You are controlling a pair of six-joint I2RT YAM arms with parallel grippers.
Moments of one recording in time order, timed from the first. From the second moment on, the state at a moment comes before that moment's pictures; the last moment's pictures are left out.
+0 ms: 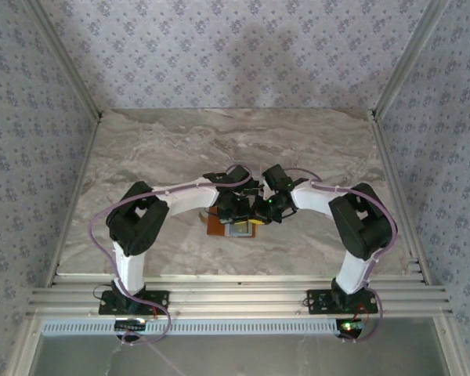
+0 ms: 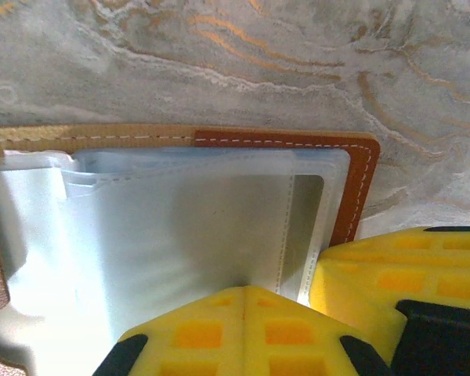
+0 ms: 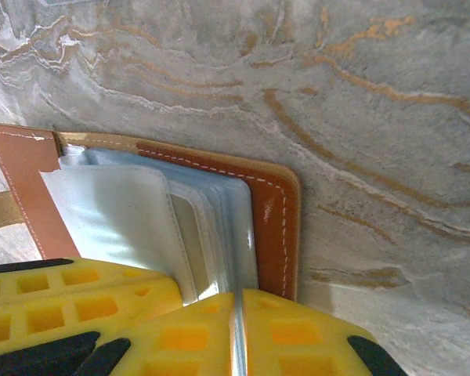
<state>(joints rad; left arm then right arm) -0.84 1.92 1.29 -0.64 0.20 -0.93 0.55 1.76 0.94 -0.37 -0.51 0.73</state>
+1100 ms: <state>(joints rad) -0.70 1.58 1.17 -0.88 -0.01 -0.83 0.57 1.75 0.96 -0.43 -0.46 0.71</state>
